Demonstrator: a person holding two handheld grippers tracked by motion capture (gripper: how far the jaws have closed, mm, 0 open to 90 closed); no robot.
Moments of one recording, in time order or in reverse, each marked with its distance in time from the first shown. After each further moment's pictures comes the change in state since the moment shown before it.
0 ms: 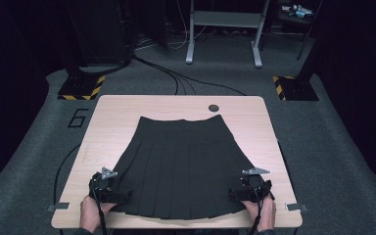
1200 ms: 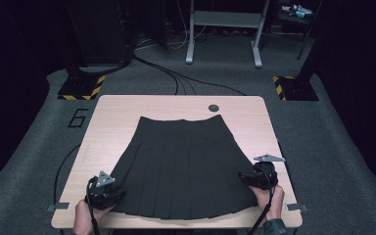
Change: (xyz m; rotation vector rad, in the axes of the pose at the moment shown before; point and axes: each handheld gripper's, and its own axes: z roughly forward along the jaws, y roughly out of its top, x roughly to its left) left arm -0.007 -0.007 -0.036 -0.059 -0.106 0.110; right arm -0.031 0.033 -0.027 -0.120 0.061 0.047
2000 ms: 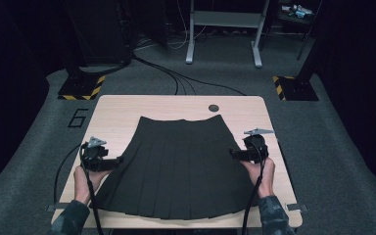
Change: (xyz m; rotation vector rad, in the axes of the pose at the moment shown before) left arm 0.058 0.063 0.009 -0.091 0.084 -0.162; right arm 0.011 0.075 0.017 -0.020 0.032 -0.038
